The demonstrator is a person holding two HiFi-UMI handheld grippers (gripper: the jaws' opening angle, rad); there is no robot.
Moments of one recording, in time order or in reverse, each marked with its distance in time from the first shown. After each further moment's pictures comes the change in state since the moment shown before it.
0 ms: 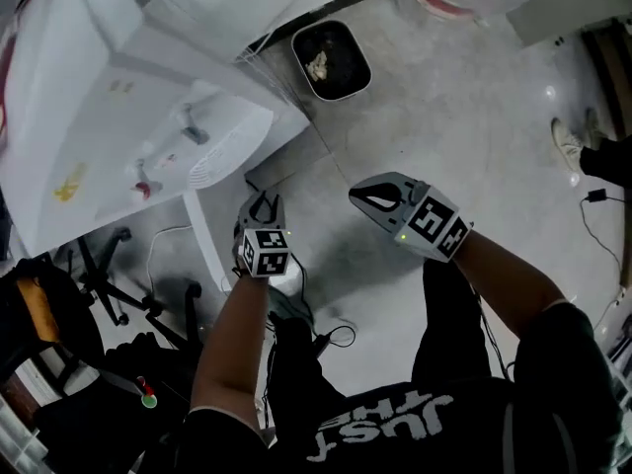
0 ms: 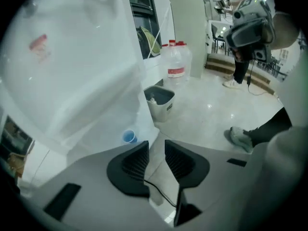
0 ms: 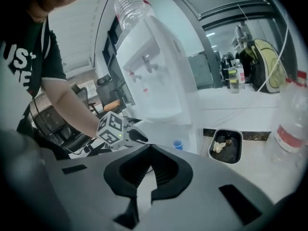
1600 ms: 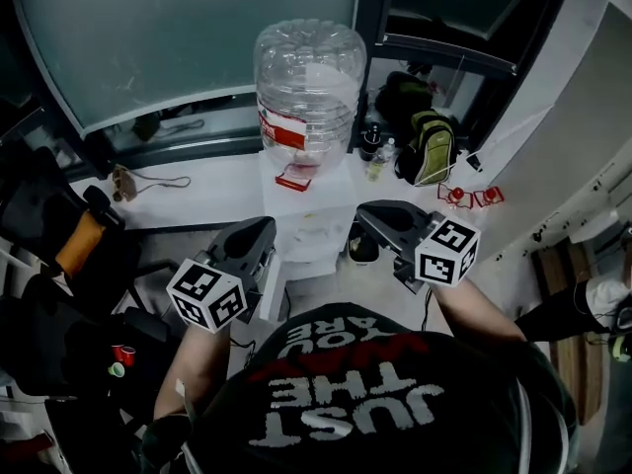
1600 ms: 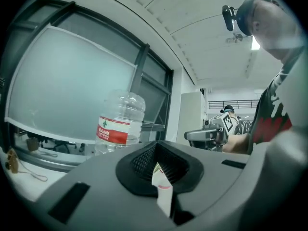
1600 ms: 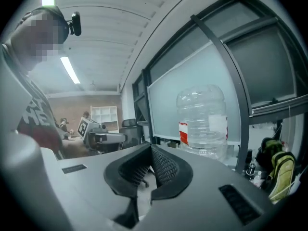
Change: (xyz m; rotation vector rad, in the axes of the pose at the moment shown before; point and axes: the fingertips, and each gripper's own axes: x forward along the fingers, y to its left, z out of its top) left arm -0.776 0.120 0.296 -0.306 -0.989 -0.026; right arm -0.258 0.345 0.556 -0.309 -0.374 0.097
